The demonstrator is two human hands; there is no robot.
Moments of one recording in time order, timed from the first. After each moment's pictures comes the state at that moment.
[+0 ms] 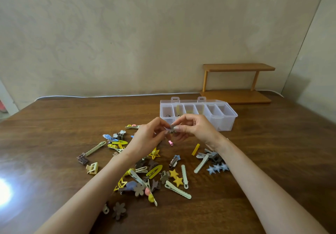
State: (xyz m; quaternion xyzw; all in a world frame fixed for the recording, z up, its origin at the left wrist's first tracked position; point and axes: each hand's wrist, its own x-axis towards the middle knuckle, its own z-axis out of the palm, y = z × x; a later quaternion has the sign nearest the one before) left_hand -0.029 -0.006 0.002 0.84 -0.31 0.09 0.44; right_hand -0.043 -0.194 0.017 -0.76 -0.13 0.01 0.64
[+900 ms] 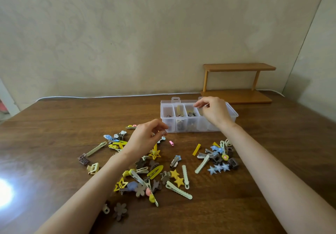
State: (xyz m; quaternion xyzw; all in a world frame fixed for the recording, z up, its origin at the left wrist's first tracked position) left_hand -0.024 -0.001 0.003 0.87 -0.29 0.10 0.38; right_hand -0.005 -0.235 0.034 -0.91 -0.01 -0.24 0.33
